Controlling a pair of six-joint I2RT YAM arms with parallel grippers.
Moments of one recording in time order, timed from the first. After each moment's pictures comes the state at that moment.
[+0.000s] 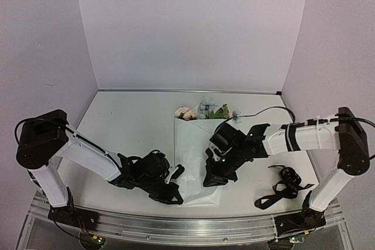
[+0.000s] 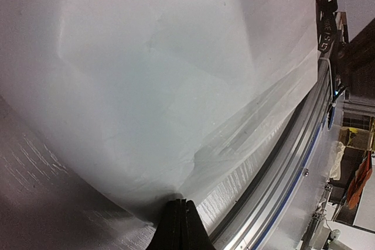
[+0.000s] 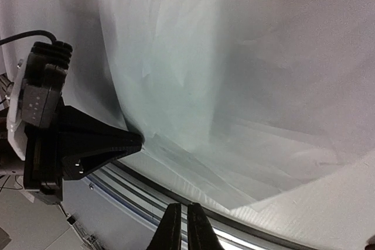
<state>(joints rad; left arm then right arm) -1.18 1.75 0.71 0.16 0.37 -0.84 1.00 1.66 1.02 -0.51 -0.35 0.95</state>
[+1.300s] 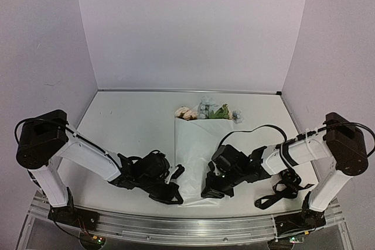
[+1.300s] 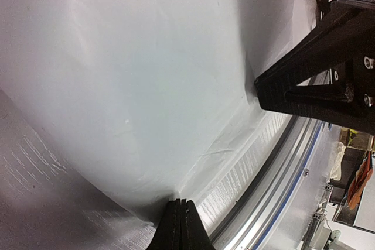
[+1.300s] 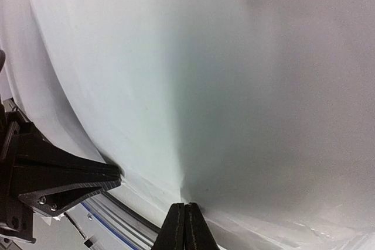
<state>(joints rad) -1.18 1.75 0.71 0.16 0.36 -0.84 1.07 1.68 0.77 -0.11 -0.30 1.16</state>
